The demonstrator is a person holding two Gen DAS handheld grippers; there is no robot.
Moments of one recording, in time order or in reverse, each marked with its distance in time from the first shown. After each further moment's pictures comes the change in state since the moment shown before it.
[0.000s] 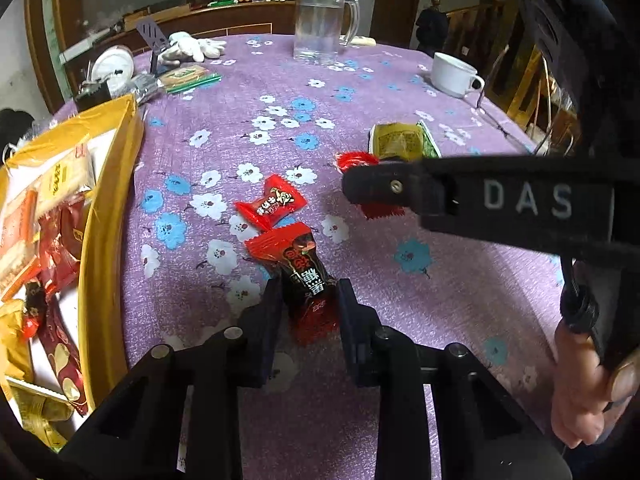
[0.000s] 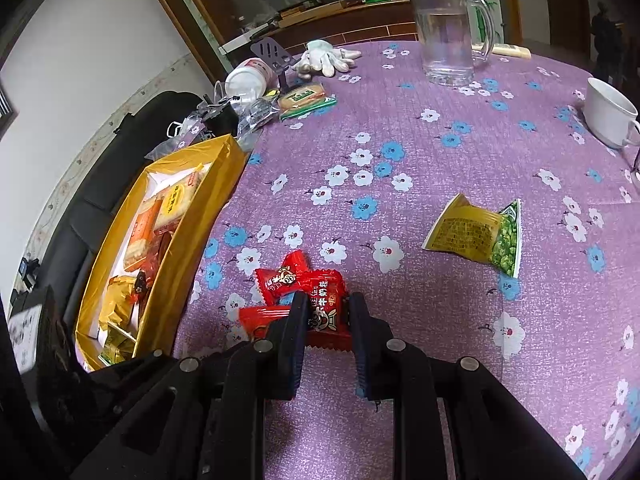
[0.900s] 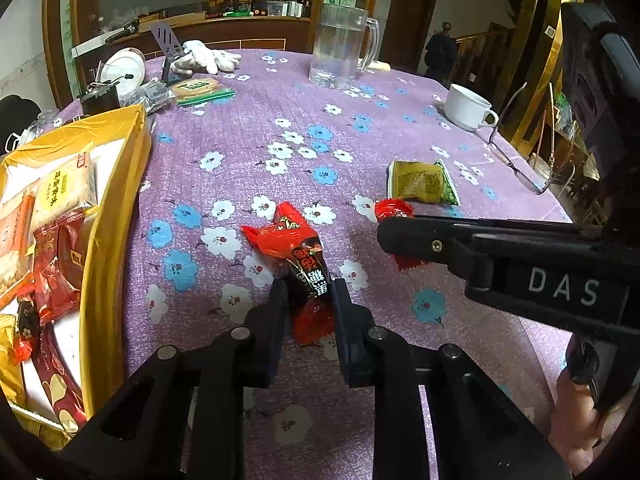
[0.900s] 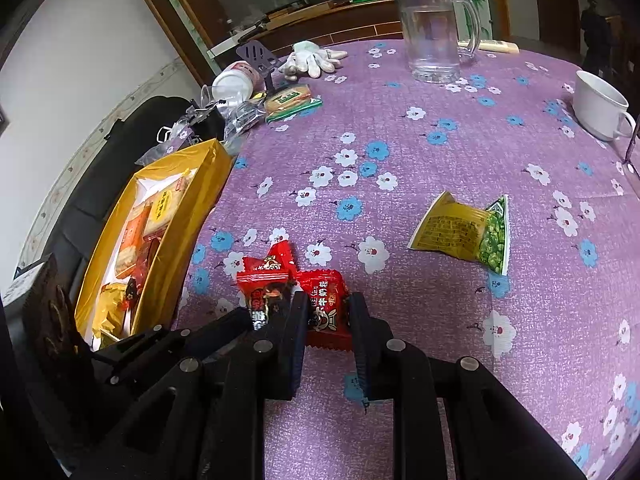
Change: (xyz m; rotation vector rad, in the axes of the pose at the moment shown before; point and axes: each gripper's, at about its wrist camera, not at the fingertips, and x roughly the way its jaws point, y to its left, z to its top) left arm 0.008 0.012 0.017 -0.055 -0.071 -0.010; right arm 0.001 -0.007 0.000 0.032 -0.005 -0.027
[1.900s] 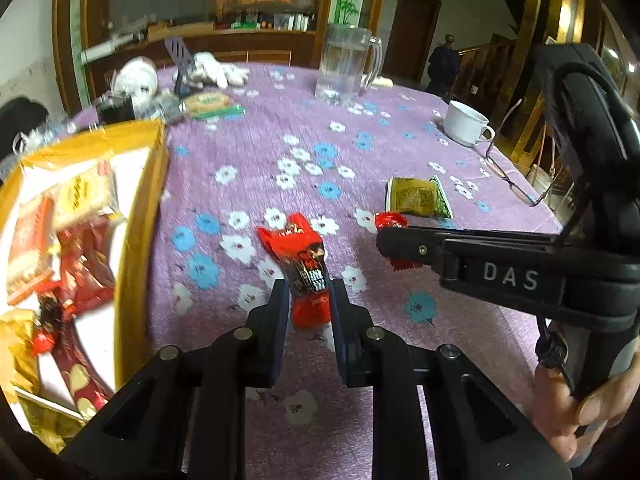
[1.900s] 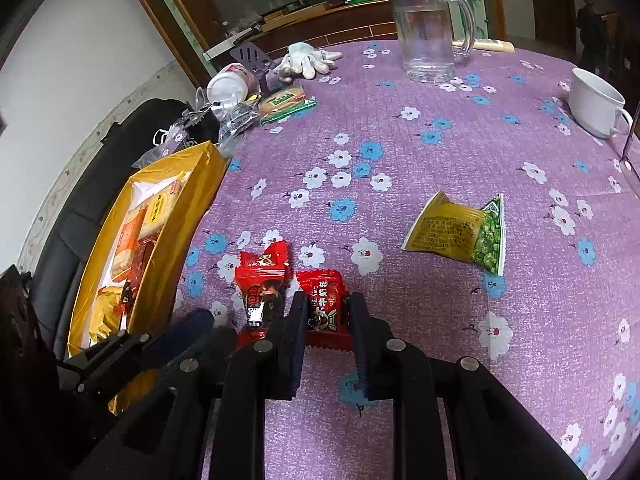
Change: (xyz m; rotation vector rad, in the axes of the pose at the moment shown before) left arm -0.017 0.004 0.000 -0.026 -0.033 0.003; right arm 0.001 -0.004 0.001 0.010 -0.005 -0.010
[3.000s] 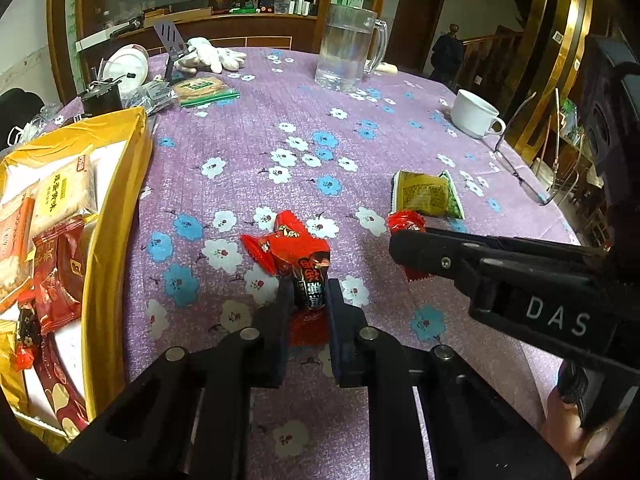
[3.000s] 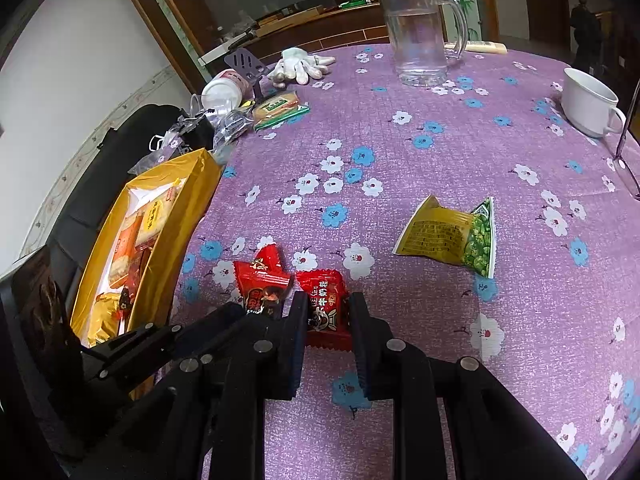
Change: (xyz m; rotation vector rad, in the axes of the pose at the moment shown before) left arm 0.021 -0.005 0.009 0.007 0.046 0.019; right arm -0.002 -0.003 0.001 0.013 -0.013 -0.013
